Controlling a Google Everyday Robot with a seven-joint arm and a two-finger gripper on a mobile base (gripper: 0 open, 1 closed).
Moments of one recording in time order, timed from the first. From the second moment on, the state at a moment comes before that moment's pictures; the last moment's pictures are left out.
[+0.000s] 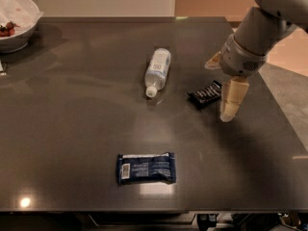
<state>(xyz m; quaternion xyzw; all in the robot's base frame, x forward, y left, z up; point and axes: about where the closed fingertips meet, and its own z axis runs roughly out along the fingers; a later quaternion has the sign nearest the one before) 0.542 -0.170 0.867 -0.71 0.69 0.06 0.13</state>
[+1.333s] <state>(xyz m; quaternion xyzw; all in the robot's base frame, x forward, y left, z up) 0.580 -0.169 0.820 -0.76 0.64 0.11 0.09</state>
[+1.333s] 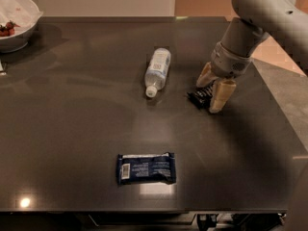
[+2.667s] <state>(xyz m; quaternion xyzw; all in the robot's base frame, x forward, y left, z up) 0.541 -0.154 0.847 -0.77 0.62 0.13 0.10</state>
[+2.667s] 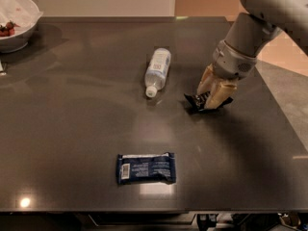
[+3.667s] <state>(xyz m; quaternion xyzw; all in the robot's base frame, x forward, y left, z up) 0.430 -0.098 0.888 -0.78 0.58 0.21 0.12</state>
